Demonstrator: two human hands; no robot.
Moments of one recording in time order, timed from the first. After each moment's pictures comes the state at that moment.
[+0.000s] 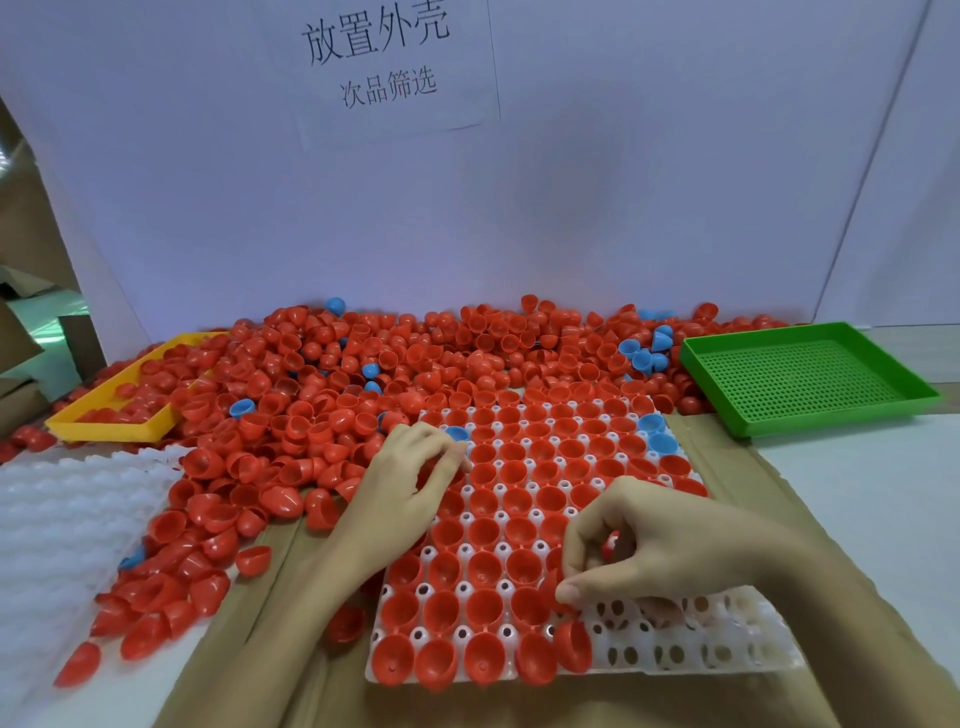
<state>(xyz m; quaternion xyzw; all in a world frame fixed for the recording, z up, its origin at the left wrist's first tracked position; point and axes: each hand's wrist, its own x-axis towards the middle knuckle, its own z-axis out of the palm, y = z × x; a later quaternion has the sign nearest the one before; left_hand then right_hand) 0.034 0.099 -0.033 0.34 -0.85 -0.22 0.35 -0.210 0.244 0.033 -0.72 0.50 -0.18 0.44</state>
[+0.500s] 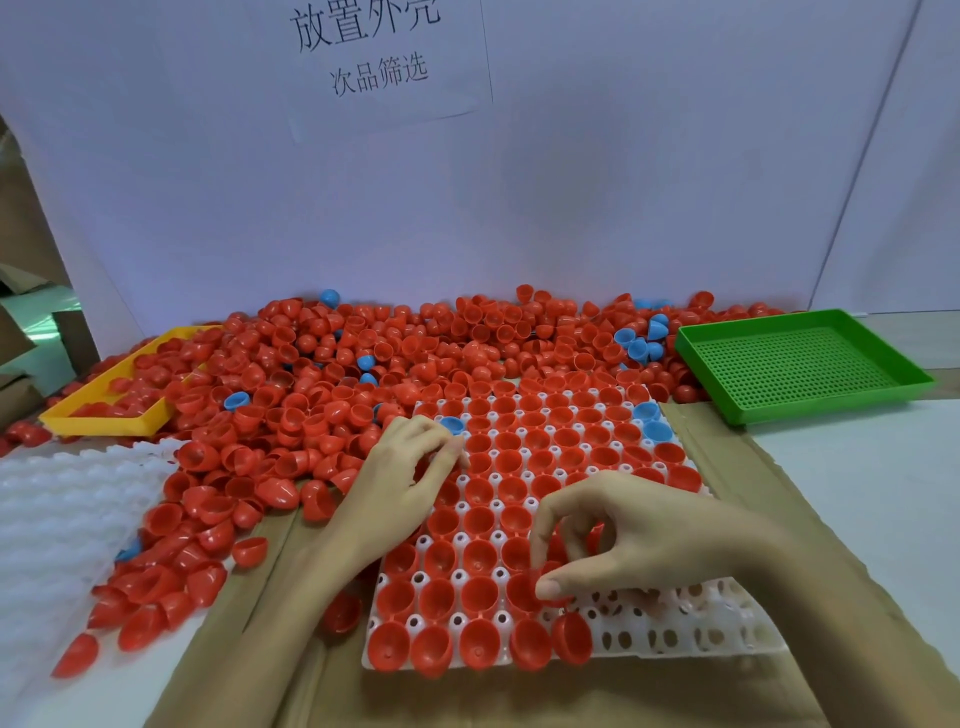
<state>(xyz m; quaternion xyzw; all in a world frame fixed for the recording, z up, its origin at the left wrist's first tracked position) 0.034 0.100 -0.033 0.33 -0.86 -0.22 0.32 -0.203 0.242 0.022 -0.74 0.51 -0.17 0.41</state>
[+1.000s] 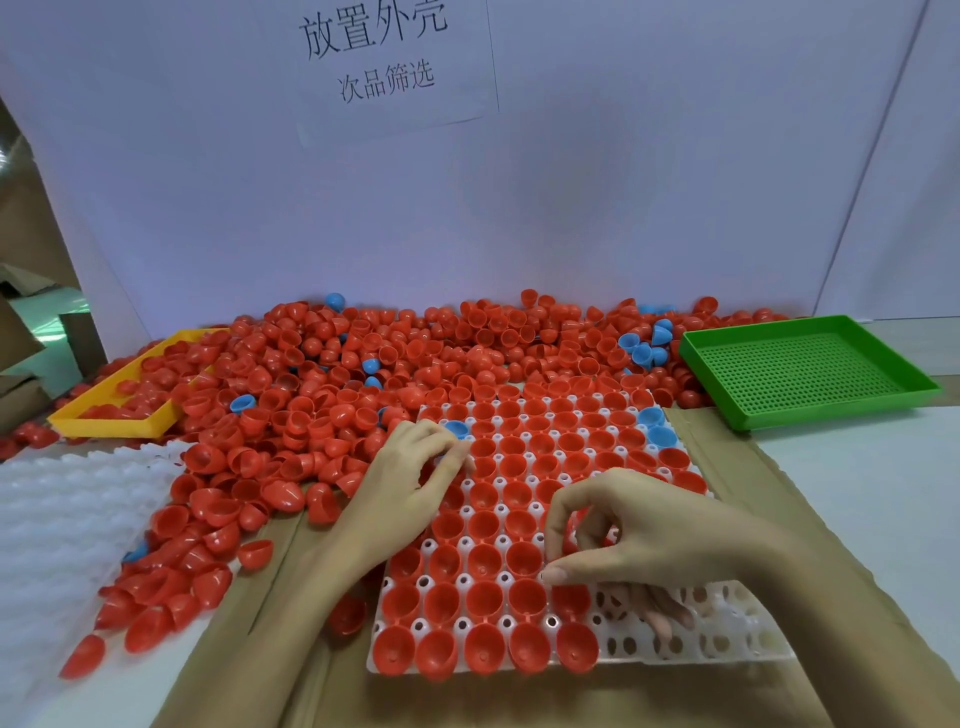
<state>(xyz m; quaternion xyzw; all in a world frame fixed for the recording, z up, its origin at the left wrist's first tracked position) 0.035 0.098 -0.035 0.34 -0.86 -0.23 0.32 -0.207 0.239 0.018 -0.73 0.54 -0.19 0.39</state>
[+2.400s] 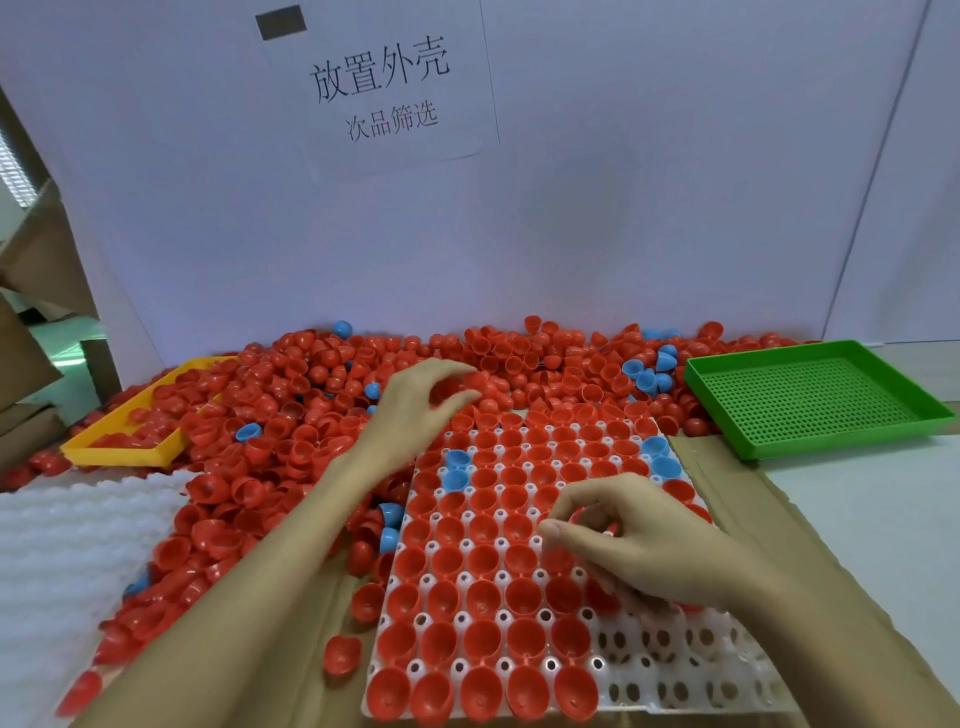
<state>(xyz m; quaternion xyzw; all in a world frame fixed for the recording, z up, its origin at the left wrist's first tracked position) -0.004 0.009 0.012 0.32 -0.87 -0.12 0.36 -0.210 0.230 0.009 -0.70 0.55 -0.33 0.32</state>
